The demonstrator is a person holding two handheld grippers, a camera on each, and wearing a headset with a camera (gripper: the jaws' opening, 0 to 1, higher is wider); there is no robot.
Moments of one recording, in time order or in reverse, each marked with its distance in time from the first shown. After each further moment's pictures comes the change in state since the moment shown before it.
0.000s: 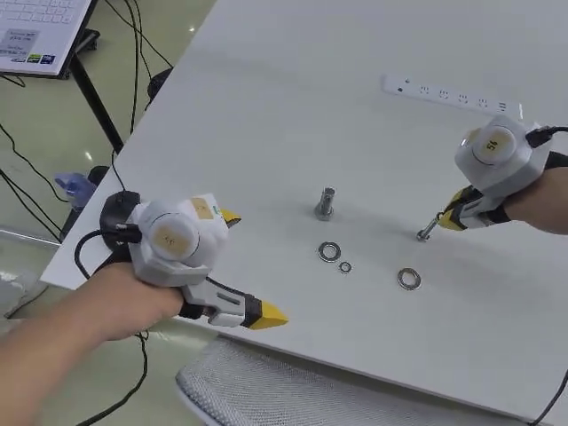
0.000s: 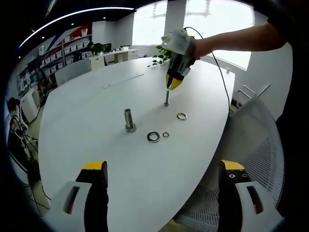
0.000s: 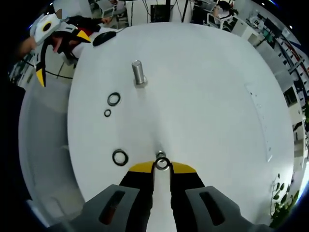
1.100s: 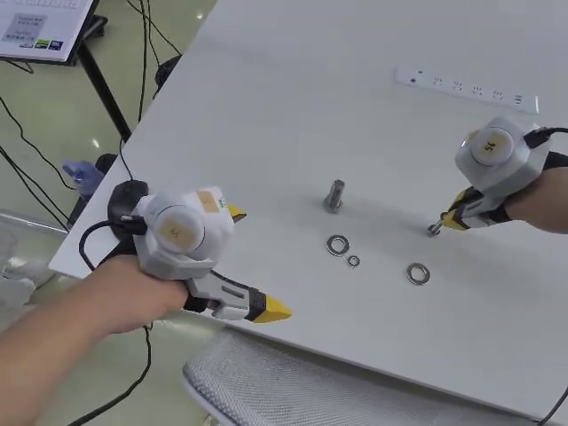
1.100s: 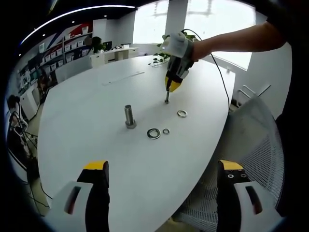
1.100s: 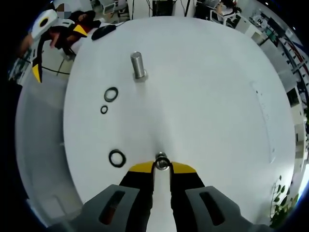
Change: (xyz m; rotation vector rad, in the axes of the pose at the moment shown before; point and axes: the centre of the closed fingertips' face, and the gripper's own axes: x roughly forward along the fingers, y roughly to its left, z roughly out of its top) left arm 0.001 0.000 -0.008 -0.014 0.013 -0.004; right arm 0.018 0.001 -0.004 -0.013 0.037 0.008
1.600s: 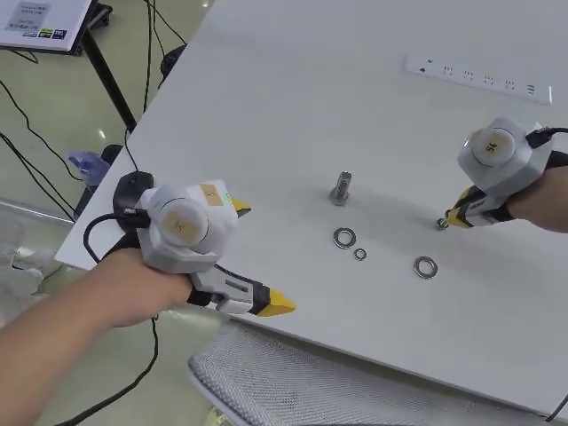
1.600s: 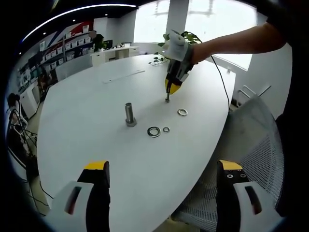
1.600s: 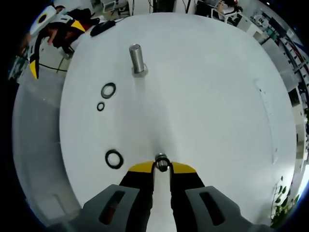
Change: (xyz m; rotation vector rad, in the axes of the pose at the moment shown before) left arm 0.000 0.002 -0.003 -0.011 0.008 -0.001; right arm 0.015 -0.001 -0.003 -0.006 0.014 0.000
